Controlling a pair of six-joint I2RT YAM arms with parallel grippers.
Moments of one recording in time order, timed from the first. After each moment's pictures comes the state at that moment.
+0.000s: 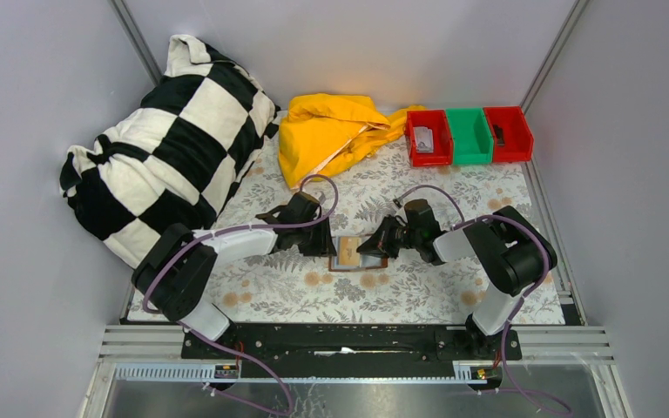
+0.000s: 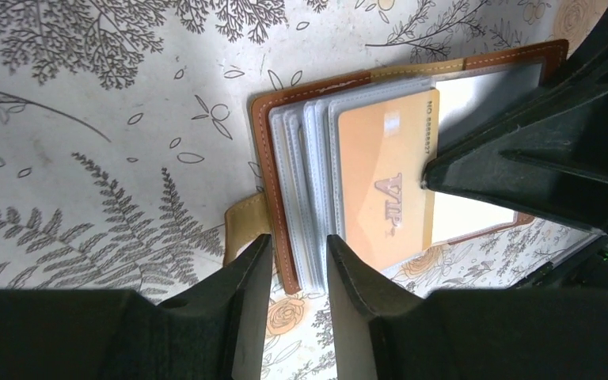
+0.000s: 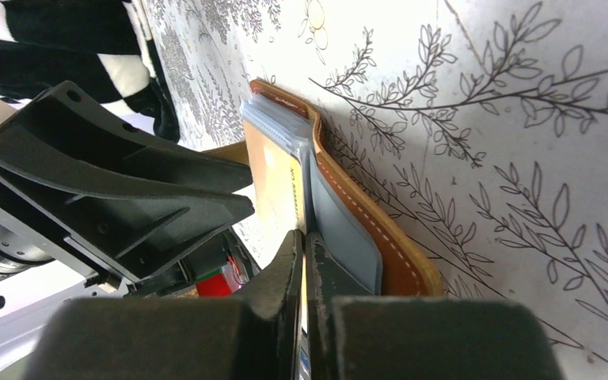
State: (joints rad) left arm -0.67 1.57 0.78 -0.17 0.22 -0.69; right arm 0.48 1.74 0.53 0.52 -0.62 1.06
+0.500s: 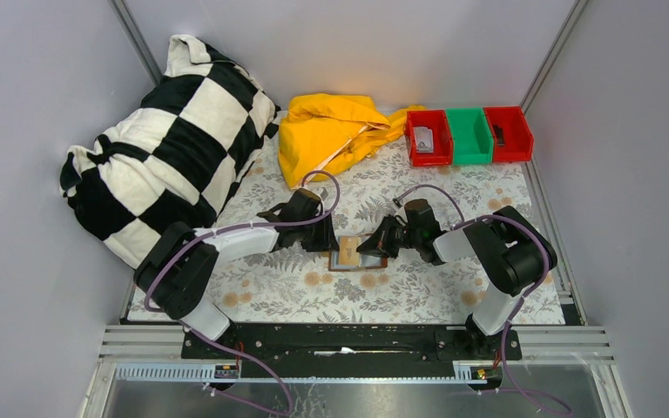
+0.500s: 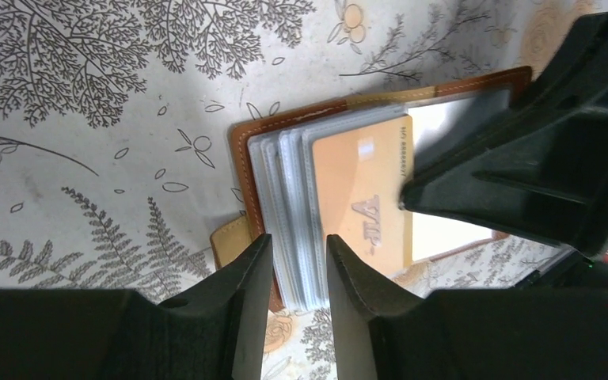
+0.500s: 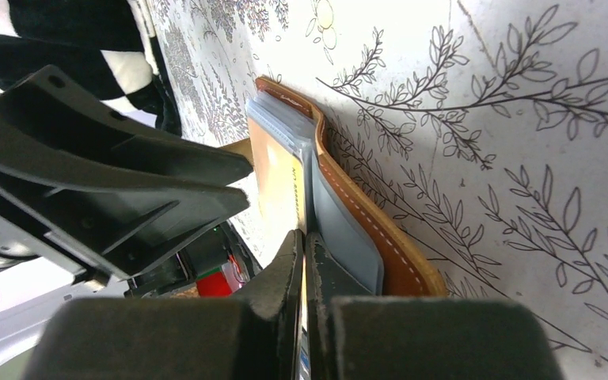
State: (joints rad) left arm -0.67 1.55 0.80 -0.15 0.21 -0.68; right arm 0.48 1.74 0.53 0.54 -0.63 1.06
